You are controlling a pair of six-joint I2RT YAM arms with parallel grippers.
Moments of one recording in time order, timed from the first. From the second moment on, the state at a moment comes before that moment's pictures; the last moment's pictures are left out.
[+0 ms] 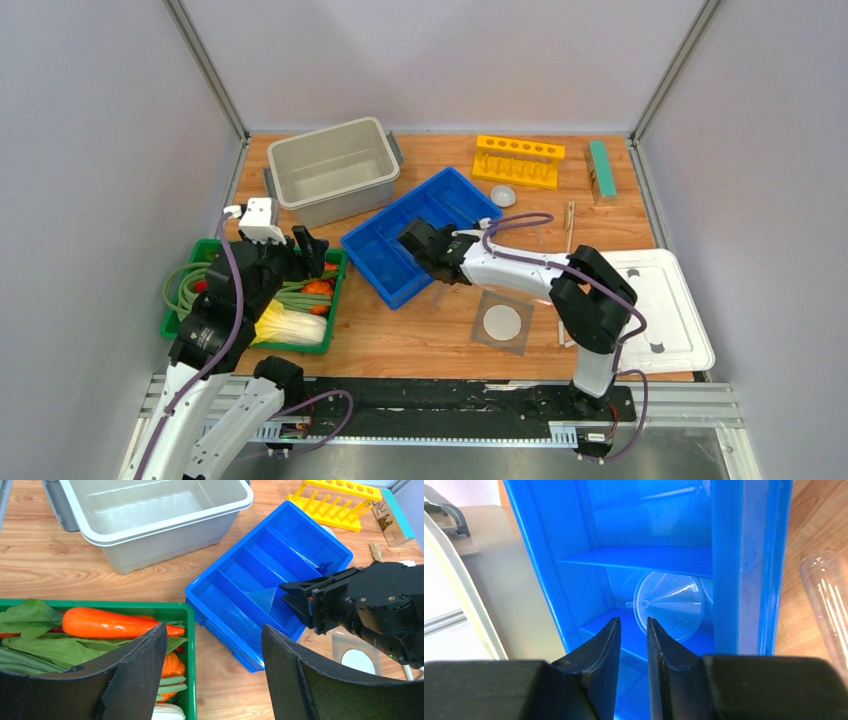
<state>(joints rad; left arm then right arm) -0.38 0.55 0.89 -0.63 -0.14 -0.29 0.95 1.84 1.26 -0.39 0.61 1.99</state>
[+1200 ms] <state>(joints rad) -0.38 0.55 0.89 -0.63 -0.12 -0.29 0.63 1.13 0.83 -0.74 0.43 0.95</state>
